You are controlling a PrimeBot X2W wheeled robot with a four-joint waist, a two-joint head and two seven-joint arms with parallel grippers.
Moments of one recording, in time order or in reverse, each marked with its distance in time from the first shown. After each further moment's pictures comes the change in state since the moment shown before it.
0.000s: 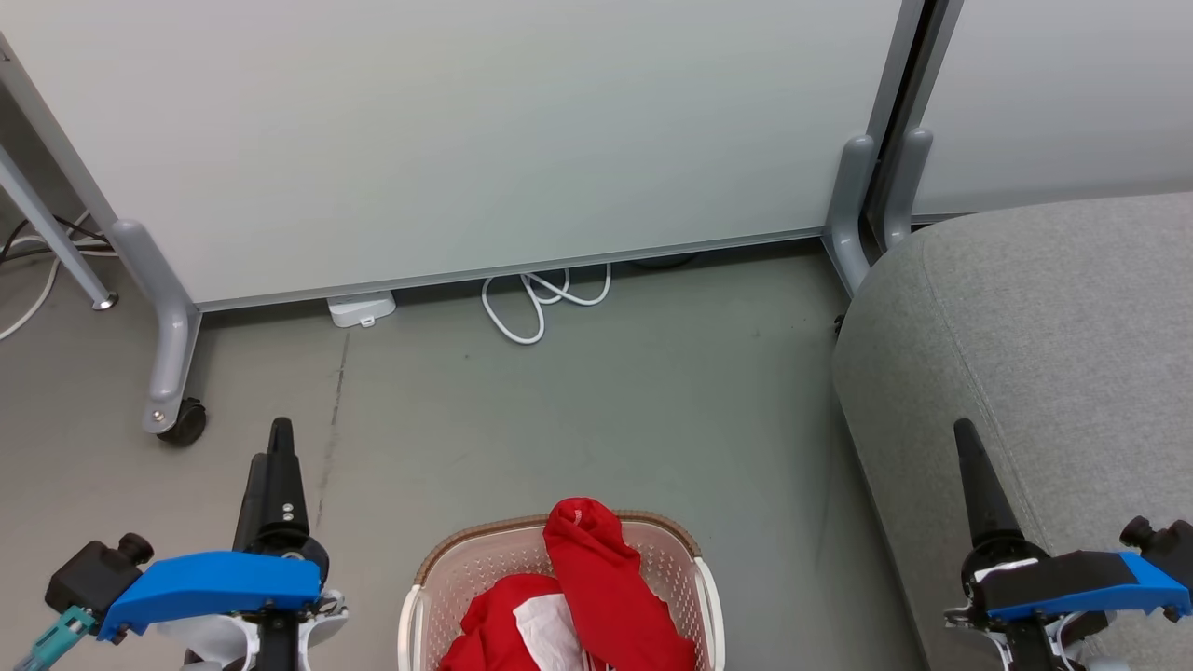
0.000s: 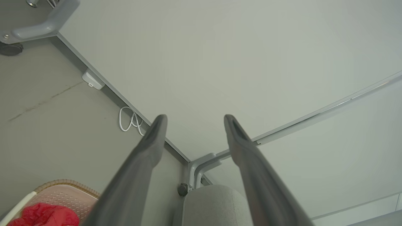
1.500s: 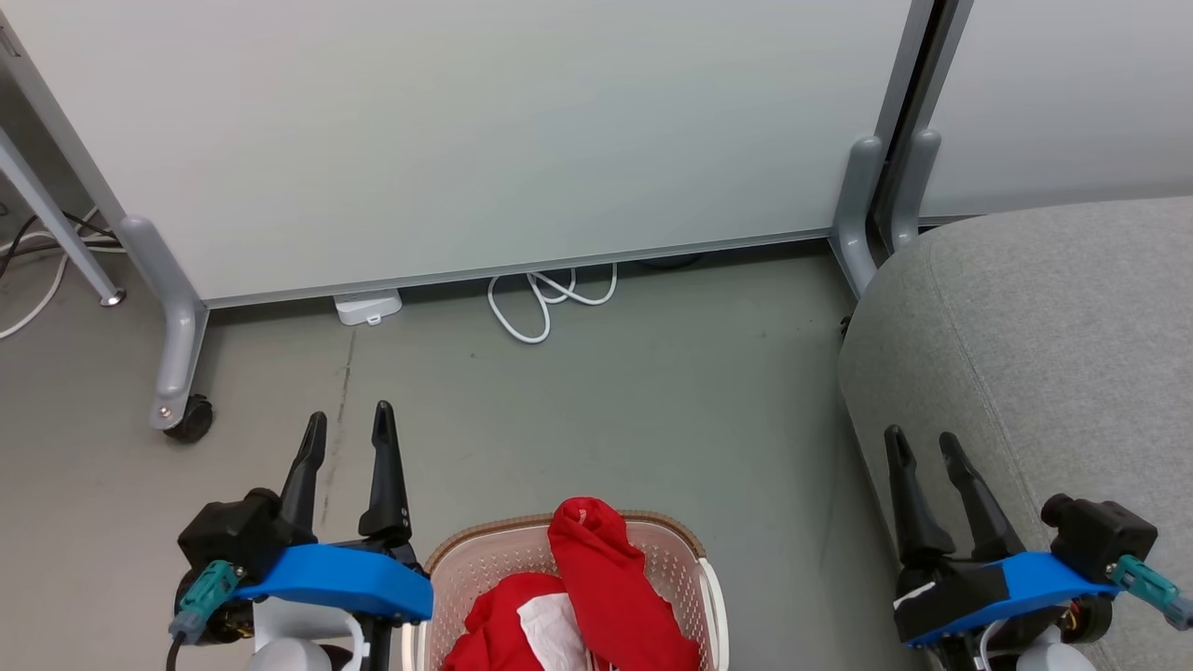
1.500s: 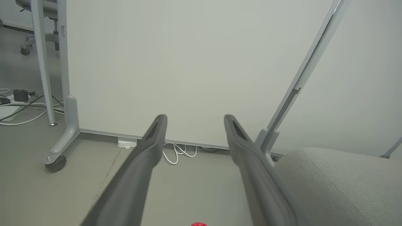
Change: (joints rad) left arm -0.020 0.007 -0.158 0.010 0.690 0.043 -0.133; right arm -0.013 -0.002 0.079 0.023 -0.618 0.000 -0.135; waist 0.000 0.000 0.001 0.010
